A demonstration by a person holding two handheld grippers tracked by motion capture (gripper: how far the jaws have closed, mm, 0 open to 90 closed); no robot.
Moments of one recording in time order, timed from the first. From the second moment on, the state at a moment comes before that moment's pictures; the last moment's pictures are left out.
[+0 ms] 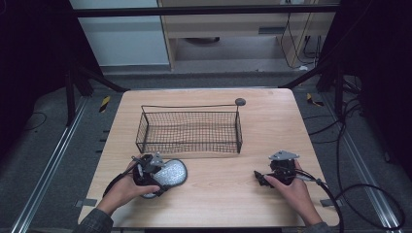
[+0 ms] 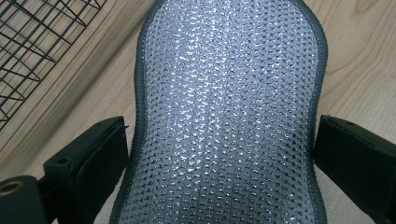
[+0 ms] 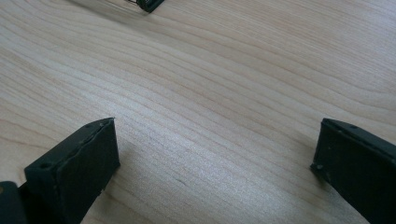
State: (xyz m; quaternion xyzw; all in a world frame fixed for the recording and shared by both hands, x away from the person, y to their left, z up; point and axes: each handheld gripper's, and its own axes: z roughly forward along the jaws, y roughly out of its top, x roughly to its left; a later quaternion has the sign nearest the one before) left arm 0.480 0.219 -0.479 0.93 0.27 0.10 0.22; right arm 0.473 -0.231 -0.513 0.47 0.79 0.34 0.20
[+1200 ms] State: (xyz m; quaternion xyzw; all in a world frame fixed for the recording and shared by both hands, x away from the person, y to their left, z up) left arm 0.479 0.224 -0.473 0.93 0.28 0.09 0.23; right arm 0.473 -0.231 -0.513 0.47 0.79 0.34 0.20
